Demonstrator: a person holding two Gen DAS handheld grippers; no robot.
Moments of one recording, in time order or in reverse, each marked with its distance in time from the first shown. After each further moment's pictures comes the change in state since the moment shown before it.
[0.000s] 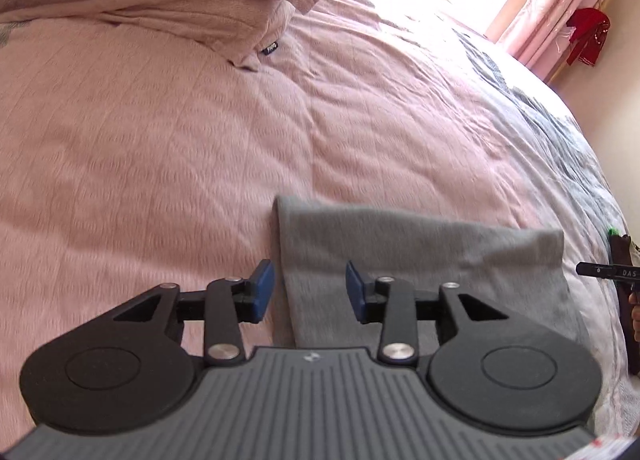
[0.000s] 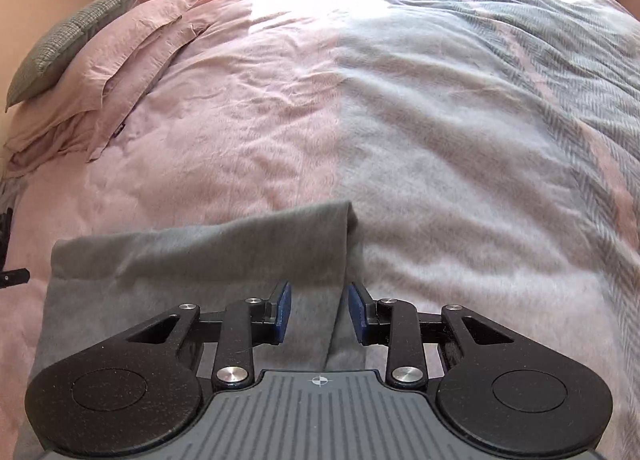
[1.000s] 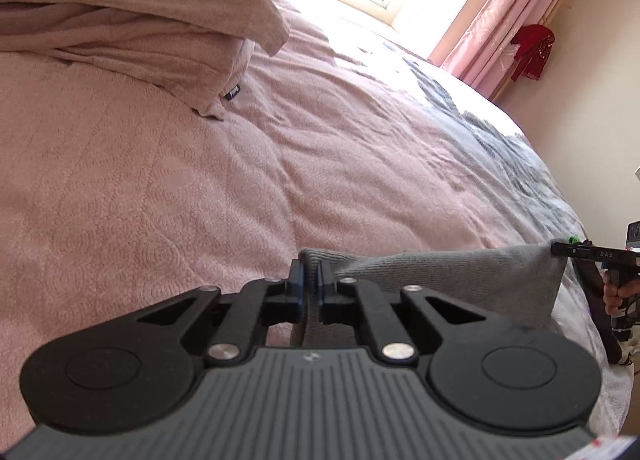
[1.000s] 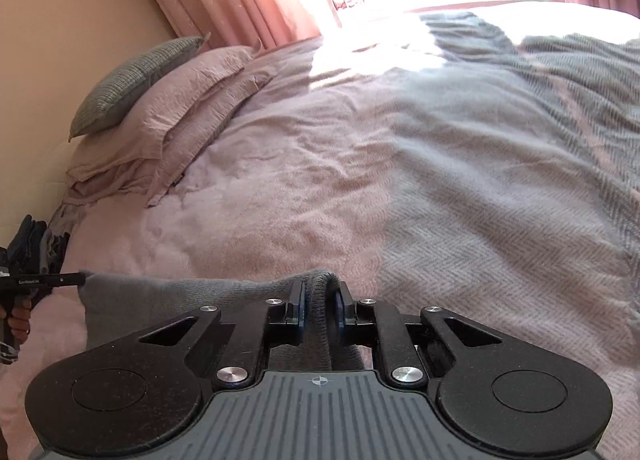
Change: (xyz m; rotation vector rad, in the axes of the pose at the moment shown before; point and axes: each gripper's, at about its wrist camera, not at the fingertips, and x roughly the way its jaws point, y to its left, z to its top) left arm -0.005 0.029 0.019 0.066 -0.118 -0.178; right arm -0.036 -0.001 0.006 -0.062 -0.199 0.206
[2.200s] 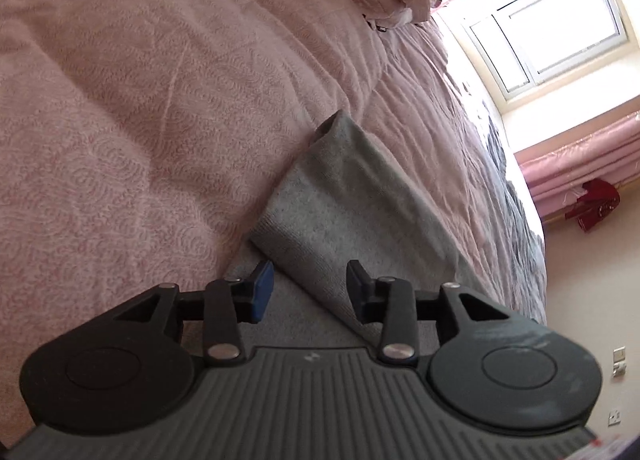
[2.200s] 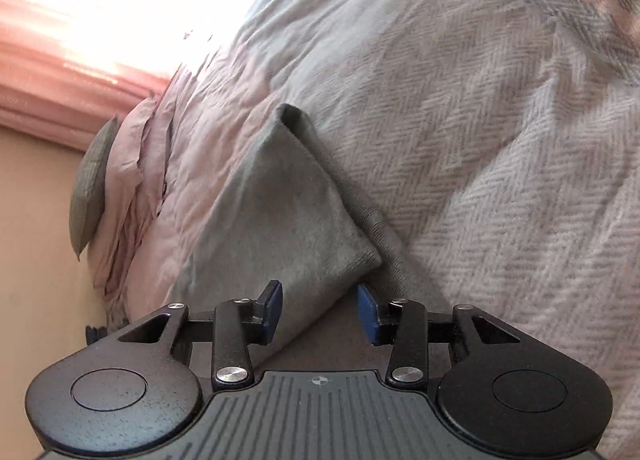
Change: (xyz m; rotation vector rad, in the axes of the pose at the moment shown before) left arm -0.161 -0.078 -0.249 -0.683 -0.045 0.132; right arm -0.141 -0.001 -0.229 0.815 0.035 -0.021
